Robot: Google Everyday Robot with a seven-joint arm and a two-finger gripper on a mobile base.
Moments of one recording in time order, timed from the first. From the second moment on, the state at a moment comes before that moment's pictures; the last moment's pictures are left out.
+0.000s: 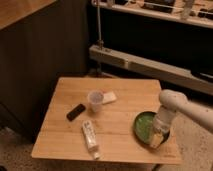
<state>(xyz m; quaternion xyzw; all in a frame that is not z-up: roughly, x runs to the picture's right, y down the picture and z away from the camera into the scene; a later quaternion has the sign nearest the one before) 0.250 0.277 0.763 -0.55 -0.08 0.14 0.82</state>
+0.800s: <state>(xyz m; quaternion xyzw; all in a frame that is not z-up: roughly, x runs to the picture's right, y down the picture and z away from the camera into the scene) 0.231 0.282 0.754 -0.55 -0.07 0.11 0.83</state>
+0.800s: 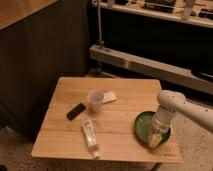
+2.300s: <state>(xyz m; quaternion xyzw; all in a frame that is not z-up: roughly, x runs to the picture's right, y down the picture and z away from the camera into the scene) 0.074 0.230 0.762 -0.53 -0.03 0.02 0.85</state>
